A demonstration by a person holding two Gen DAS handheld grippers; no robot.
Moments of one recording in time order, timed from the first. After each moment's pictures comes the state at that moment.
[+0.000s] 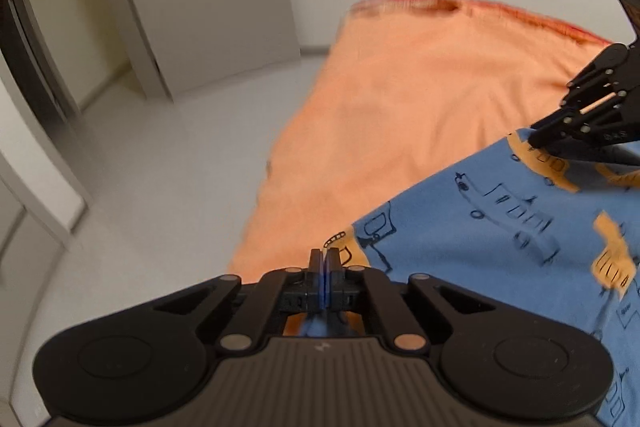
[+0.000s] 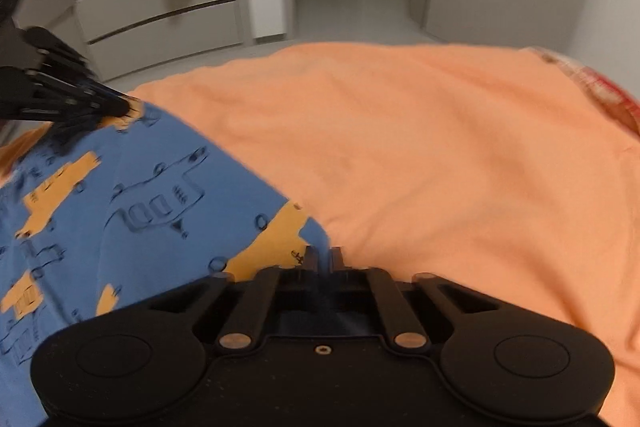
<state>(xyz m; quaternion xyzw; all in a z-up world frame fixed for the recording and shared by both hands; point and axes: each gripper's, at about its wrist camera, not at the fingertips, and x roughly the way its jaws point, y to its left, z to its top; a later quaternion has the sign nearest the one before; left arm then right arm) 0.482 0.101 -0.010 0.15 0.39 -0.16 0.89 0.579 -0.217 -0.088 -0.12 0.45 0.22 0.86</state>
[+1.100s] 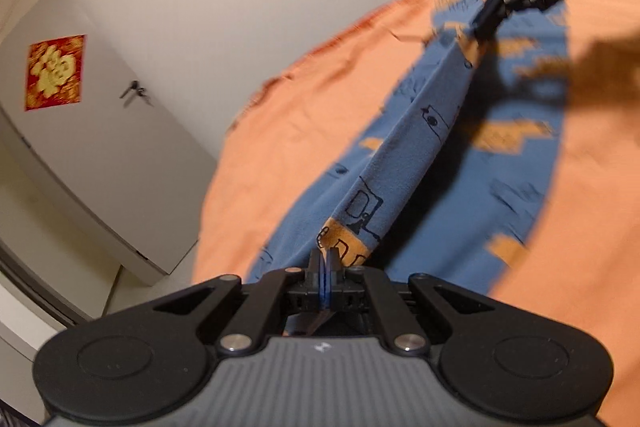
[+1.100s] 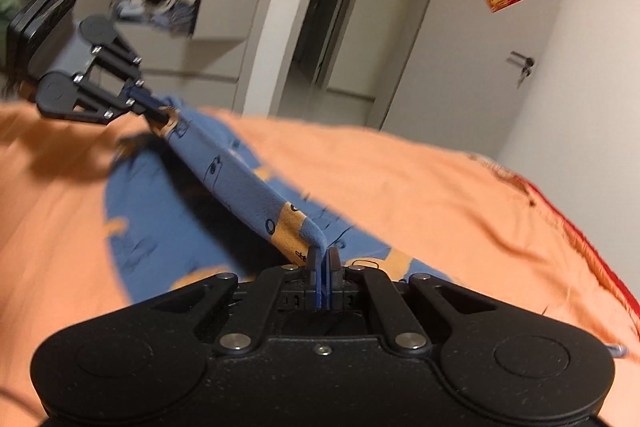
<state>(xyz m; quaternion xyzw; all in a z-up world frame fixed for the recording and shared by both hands) 0.218 0.066 -0.045 0.41 0.19 -0.29 0.85 0.207 -0.183 -0.026 -0.20 0.27 0.18 0.93</state>
